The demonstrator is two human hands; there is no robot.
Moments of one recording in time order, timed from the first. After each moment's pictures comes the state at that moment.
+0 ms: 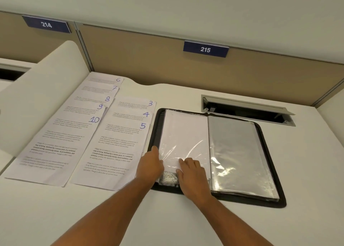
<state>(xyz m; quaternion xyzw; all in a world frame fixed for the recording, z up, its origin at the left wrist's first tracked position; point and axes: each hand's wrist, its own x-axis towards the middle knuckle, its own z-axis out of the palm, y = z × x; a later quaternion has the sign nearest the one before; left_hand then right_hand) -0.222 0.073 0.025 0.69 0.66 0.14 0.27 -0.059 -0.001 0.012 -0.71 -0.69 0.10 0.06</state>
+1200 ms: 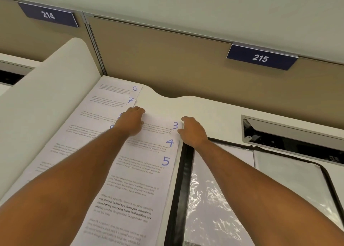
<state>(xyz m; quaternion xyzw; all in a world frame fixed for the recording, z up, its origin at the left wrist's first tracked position) -0.361 0.403 0.031 0.76 0.63 0.06 0.13 -0.121 0.350 0.041 -0.71 -0.66 0.22 0.10</state>
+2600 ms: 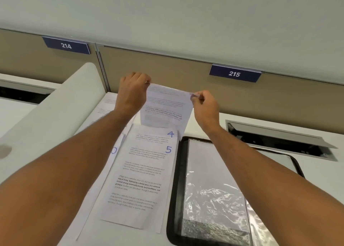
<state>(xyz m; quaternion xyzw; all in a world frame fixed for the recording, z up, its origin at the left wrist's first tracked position) -0.346 0.367 0.197 0.78 0.48 0.39 -0.09 -0.112 0.295 0.187 -0.65 -0.53 0.20 0.50</state>
